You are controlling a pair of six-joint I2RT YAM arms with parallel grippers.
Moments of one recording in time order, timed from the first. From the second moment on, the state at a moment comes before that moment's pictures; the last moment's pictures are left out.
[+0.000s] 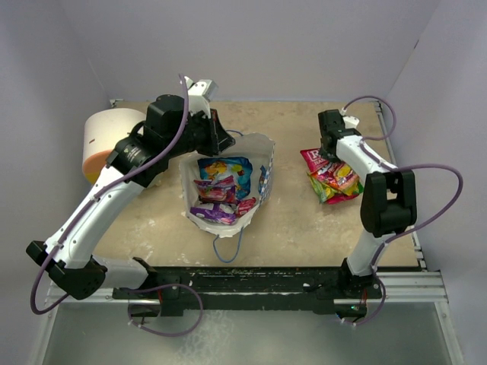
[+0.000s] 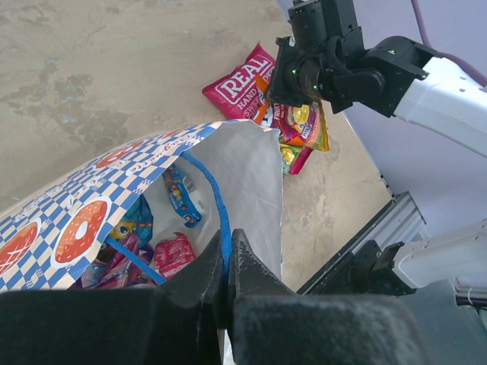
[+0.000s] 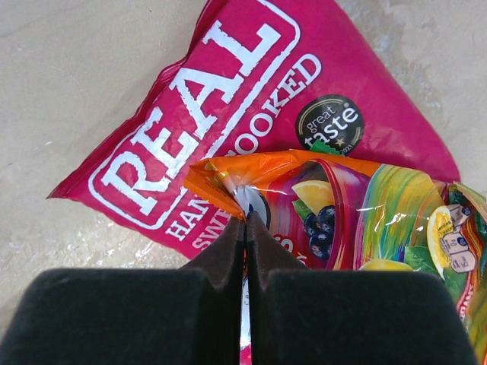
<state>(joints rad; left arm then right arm) -0.65 1.31 1.63 -0.70 0.14 -0.44 0.16 1.81 1.33 -0.58 0.48 0.61</state>
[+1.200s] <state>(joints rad) -0.65 1.23 1.62 -0.73 0.10 -0.59 0.15 1.24 0.97 -0.61 -0.08 0.38</state>
